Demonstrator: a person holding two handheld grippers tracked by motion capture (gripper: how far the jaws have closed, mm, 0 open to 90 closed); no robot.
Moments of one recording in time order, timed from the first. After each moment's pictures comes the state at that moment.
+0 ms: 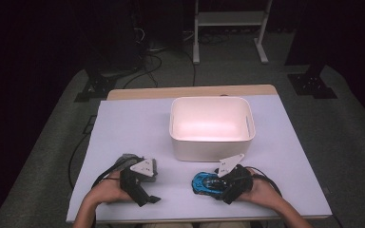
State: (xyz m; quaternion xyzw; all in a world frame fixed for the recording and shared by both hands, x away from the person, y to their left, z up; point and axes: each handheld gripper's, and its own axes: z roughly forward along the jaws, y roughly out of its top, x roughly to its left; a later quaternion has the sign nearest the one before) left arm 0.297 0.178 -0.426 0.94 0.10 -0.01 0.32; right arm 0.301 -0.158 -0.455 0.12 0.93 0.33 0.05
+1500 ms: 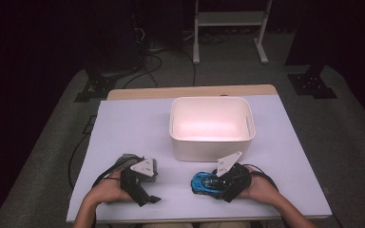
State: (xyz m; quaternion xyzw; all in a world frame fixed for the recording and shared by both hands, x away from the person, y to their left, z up) left arm 0.298 0.178 -0.426 0.94 0.11 -0.01 0.32; right arm 0.306 -0.155 -0.451 0.09 0.94 0.33 0.03
